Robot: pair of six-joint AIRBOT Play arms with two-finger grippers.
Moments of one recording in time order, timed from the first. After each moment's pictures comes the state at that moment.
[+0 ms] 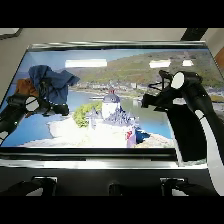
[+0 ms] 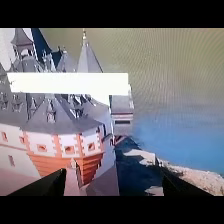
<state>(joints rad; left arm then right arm) -0.19 -1.20 1.08 1.57 -1.04 -1.76 0.15 -1.41 1.40 -1.35 1.32 1.80</state>
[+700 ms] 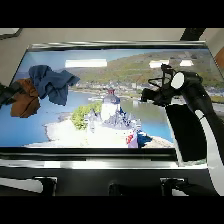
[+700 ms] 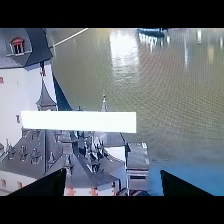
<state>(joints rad) 0.49 -1.69 1.67 1.43 -1.21 -1.80 0.15 -1.41 1.40 -1.35 1.18 1.79</state>
